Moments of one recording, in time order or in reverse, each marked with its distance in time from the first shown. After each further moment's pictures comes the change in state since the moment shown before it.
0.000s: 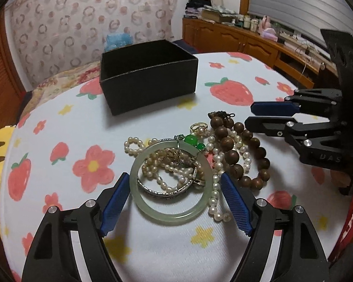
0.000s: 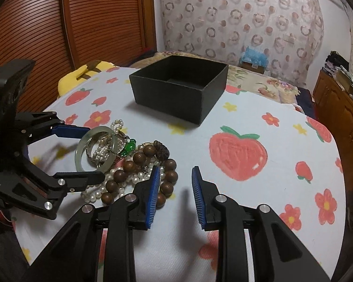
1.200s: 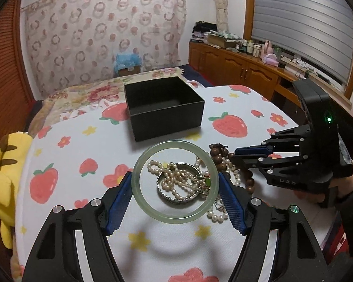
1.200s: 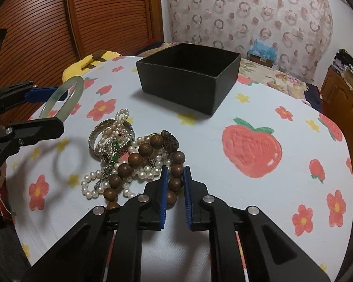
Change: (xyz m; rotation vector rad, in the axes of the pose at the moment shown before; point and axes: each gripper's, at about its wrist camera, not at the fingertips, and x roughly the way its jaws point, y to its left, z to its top) left arm -0.060 0.016 0.006 -0.053 -0.148 0.008; right arm 0.014 0.003 0.003 -0.021 0.053 0.037
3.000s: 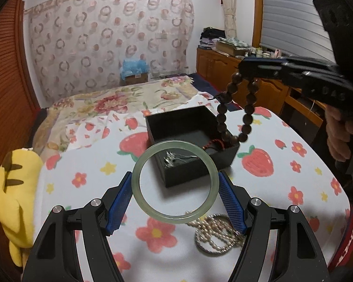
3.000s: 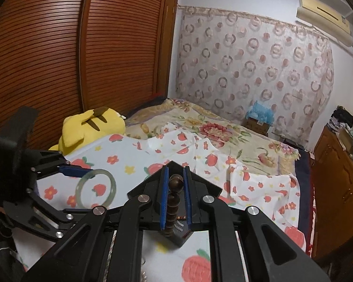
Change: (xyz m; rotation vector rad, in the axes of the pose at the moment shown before) left arm 0.022 0.041 0.064 -0.006 -0.031 0.033; right arm -0.055 -0.009 0.156 -0.144 -0.293 -0.037
